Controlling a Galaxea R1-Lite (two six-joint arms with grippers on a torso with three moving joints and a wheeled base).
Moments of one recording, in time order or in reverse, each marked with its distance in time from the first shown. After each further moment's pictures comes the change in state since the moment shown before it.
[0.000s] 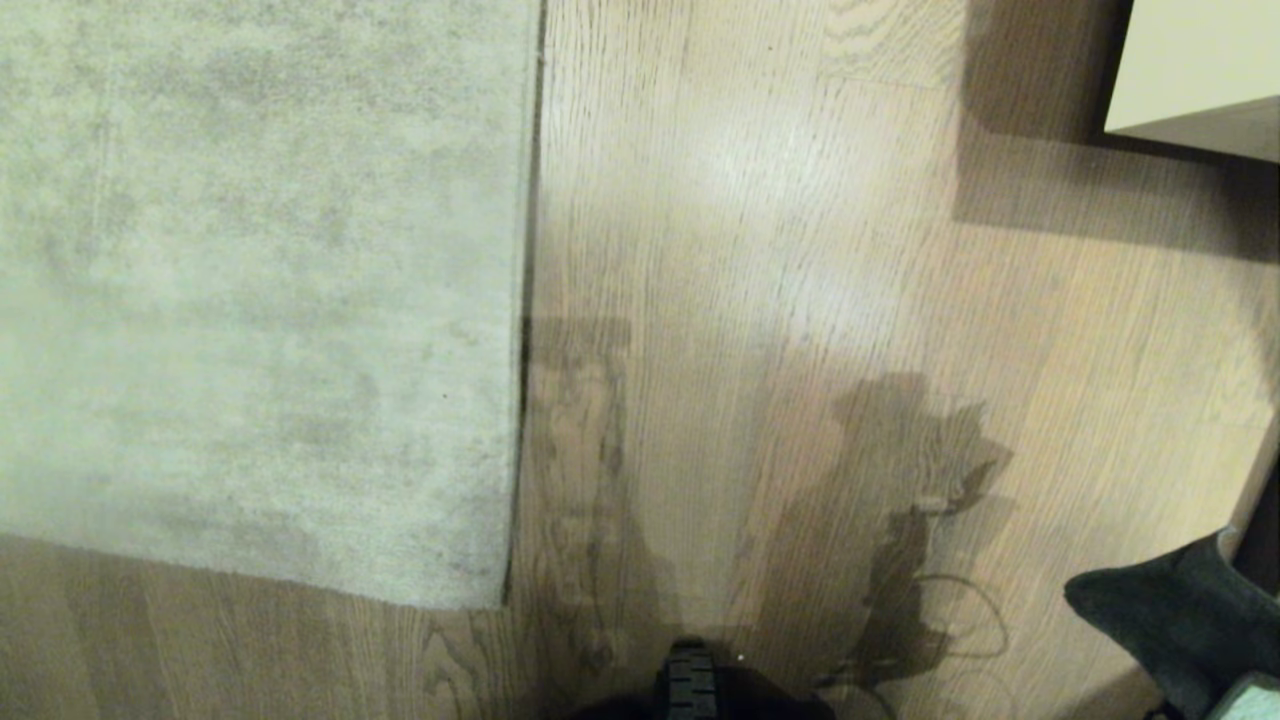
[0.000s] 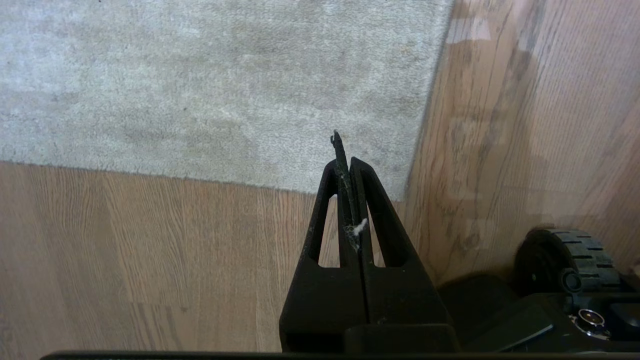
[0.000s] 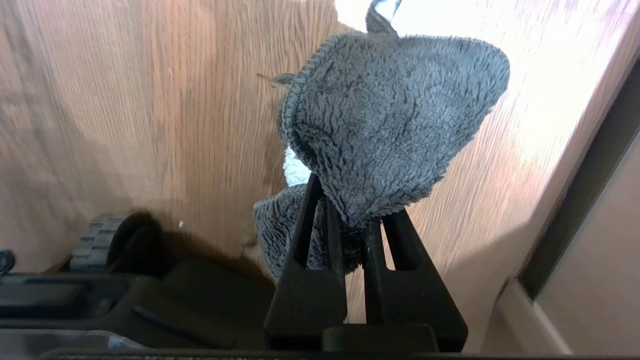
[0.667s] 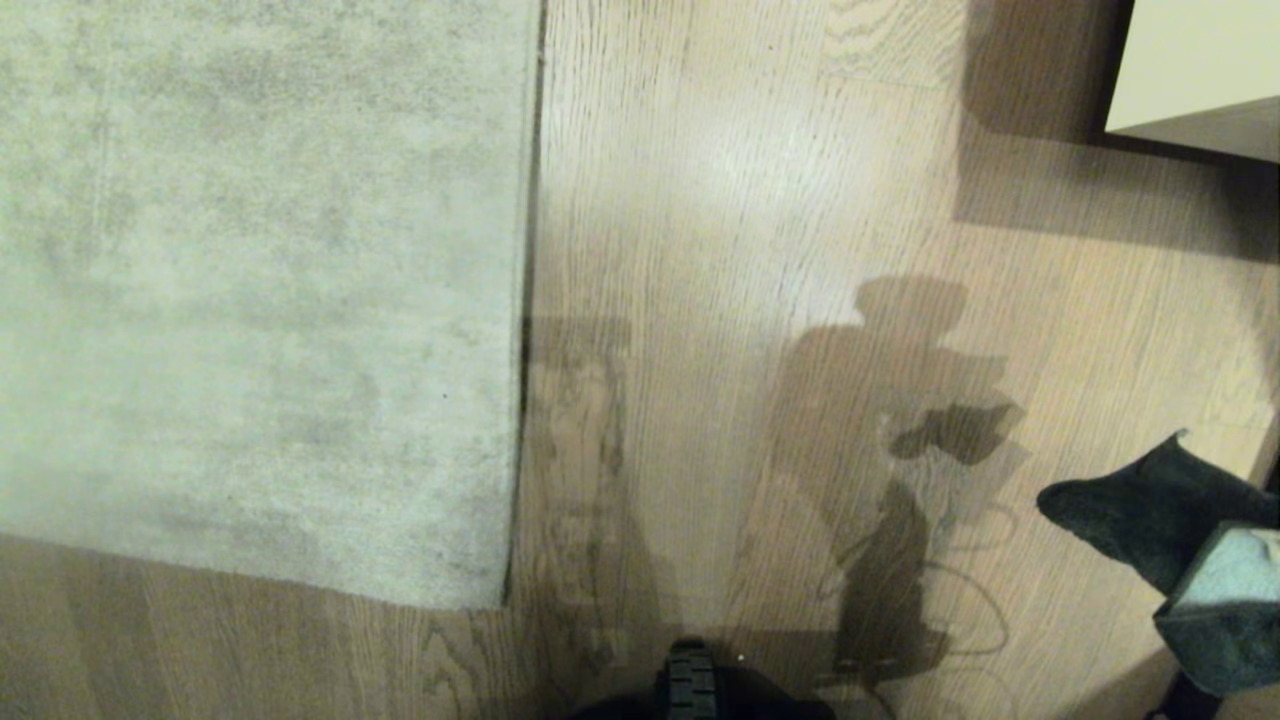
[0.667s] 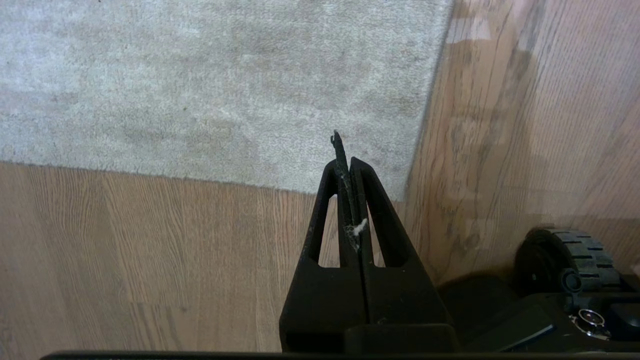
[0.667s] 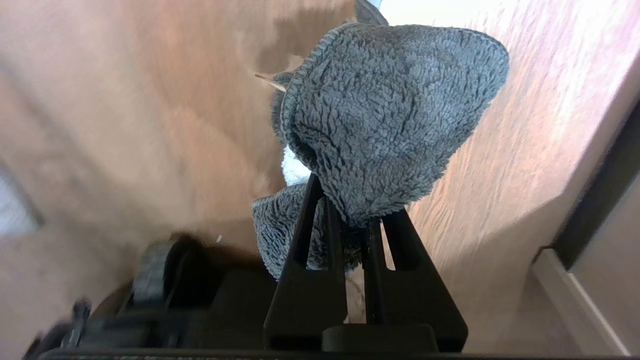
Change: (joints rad) left arm 0.000 0.000 0.000 0.000 0.001 0.000; right arm -0.008 0.591 -0.260 -0.151 -0.025 0.158
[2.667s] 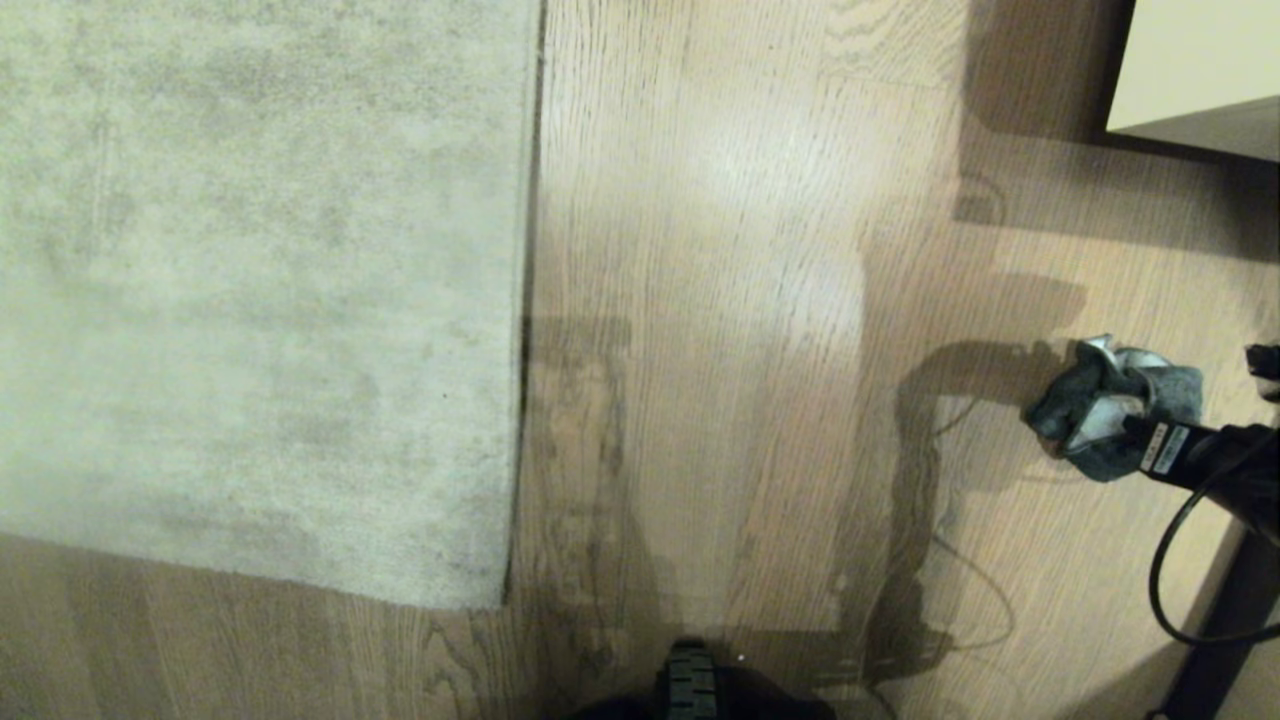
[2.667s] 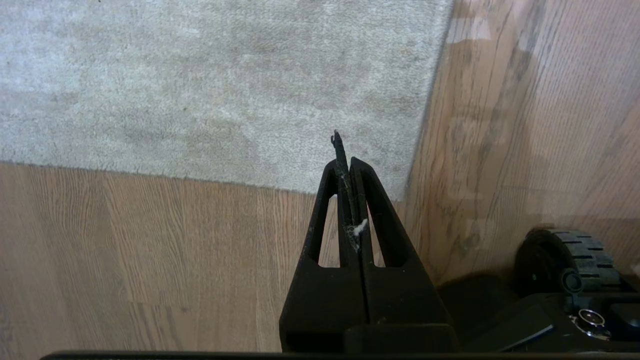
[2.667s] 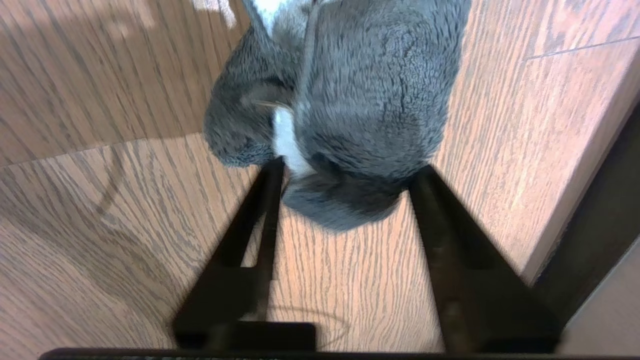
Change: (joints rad) left arm 0.000 0.000 0.000 0.000 0.000 0.000; right arm -0.259 1.026 -0.140 -0.840 -0.015 -0.030
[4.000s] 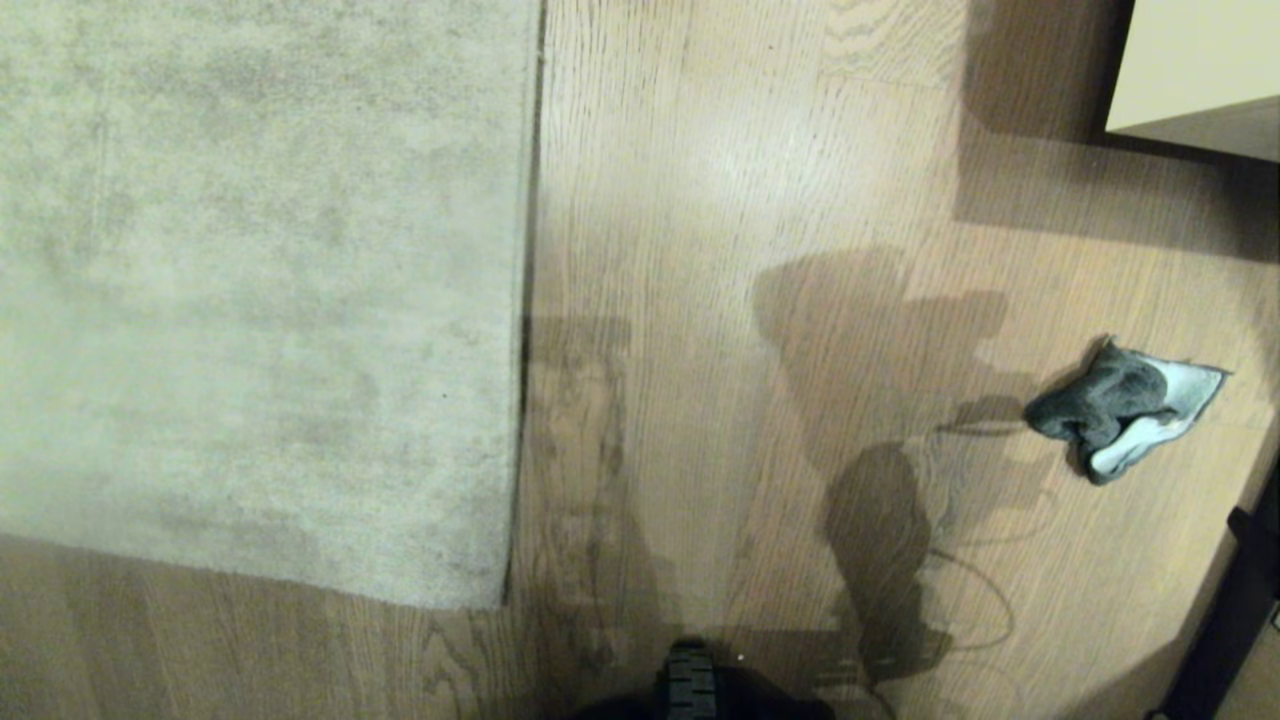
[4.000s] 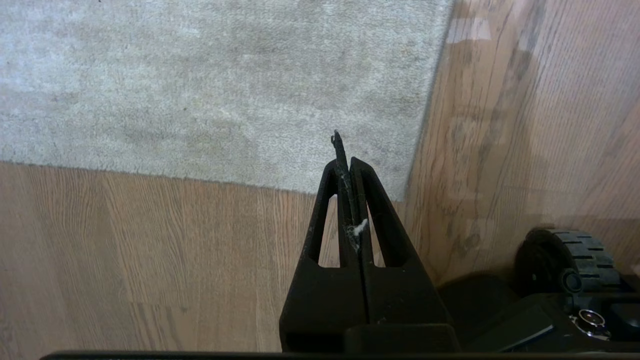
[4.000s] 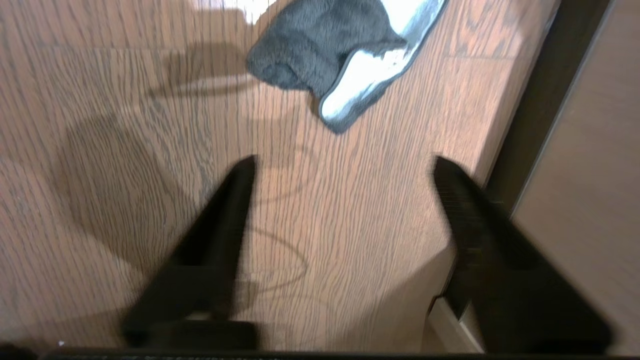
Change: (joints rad) left arm 0.000 0.000 0.000 0.000 0.000 0.000; right arm 0.000 -0.585 0.428 0.008 0.002 -0.168
